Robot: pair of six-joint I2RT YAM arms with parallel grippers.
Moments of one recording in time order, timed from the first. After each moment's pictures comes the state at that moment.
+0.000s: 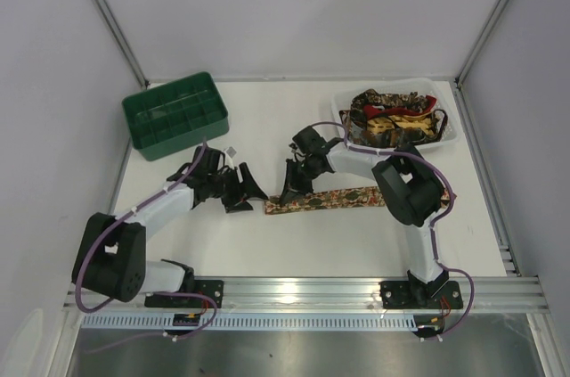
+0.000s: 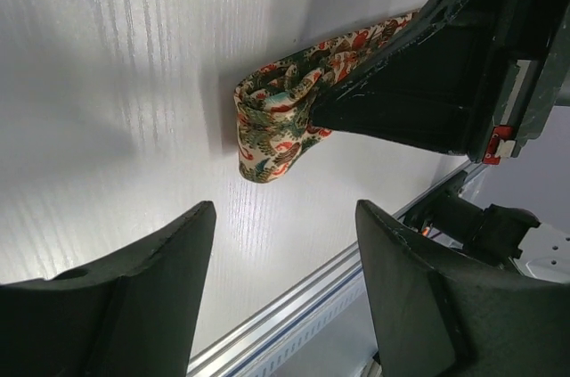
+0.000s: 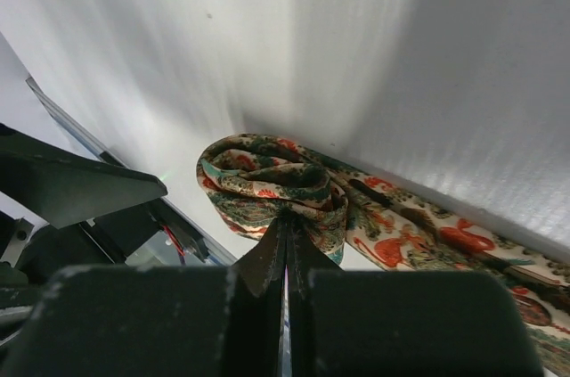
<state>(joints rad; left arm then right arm) -0.29 1.31 0.65 -0.31 0.53 -0.69 0.69 2.06 1.37 -0.44 -0.57 0.77</state>
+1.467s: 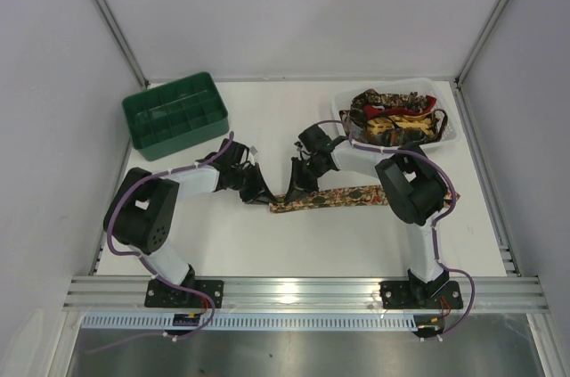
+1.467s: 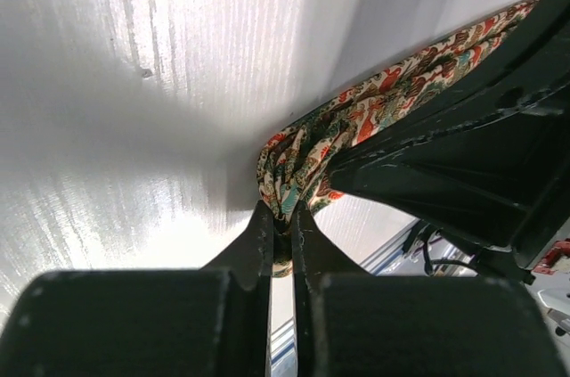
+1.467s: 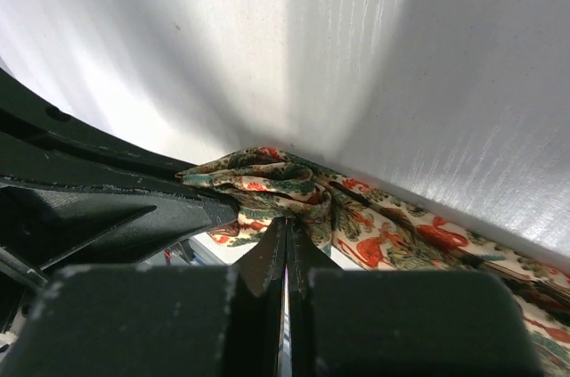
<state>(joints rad) -0.39 1.66 0.81 -0.21 0.54 -0.73 0.65 2.05 1.35 -0.45 -0.56 0.72</state>
